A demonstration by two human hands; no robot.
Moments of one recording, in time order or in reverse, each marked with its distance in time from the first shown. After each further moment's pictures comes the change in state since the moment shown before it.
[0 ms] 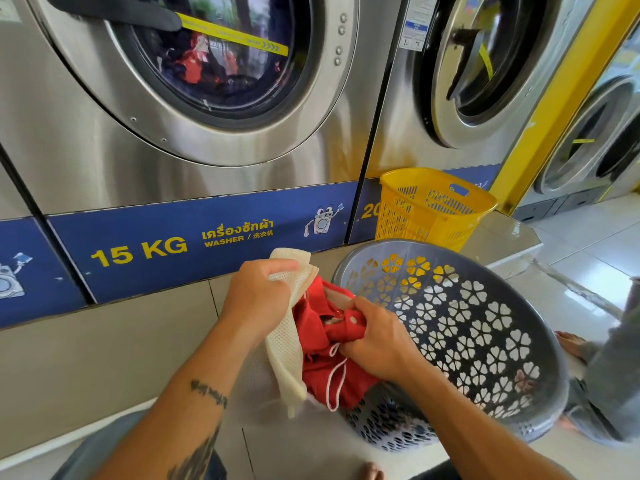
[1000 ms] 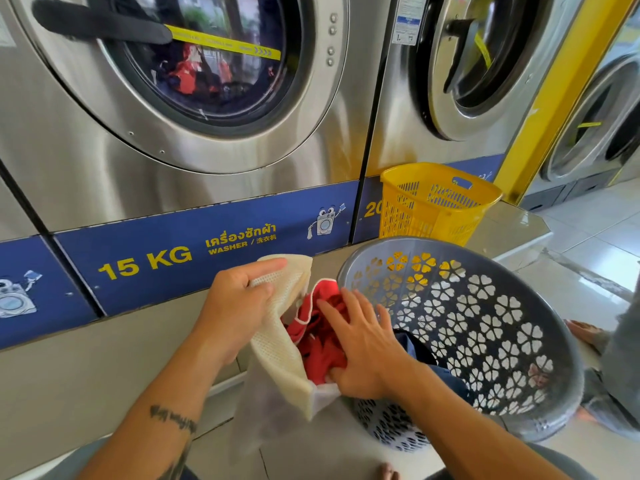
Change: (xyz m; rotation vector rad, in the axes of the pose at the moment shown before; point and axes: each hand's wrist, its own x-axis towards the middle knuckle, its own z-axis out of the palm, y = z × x) left_hand -0.002 -0.013 -0.023 -0.162 -0.021 0.081; right_hand -0.002 -0.011 0.021 -0.493 -0.093 -0.288
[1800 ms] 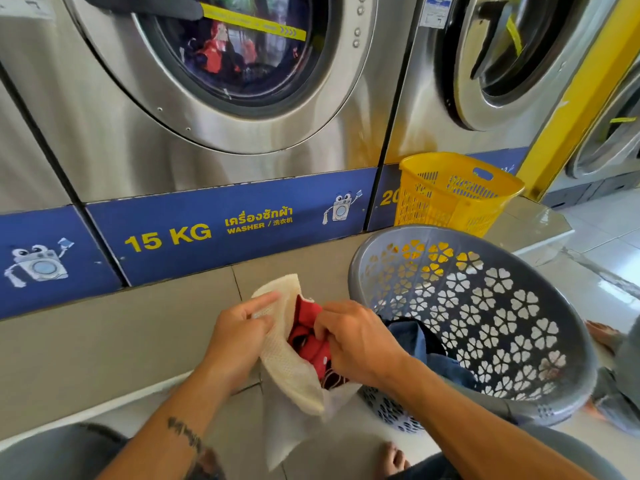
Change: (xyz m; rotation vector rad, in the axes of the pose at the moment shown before) left_hand -0.037 -0.078 -0.001 -0.199 0.056 -0.358; right_hand 0.000 -0.028 0.019 0.234 0.264 -0.351
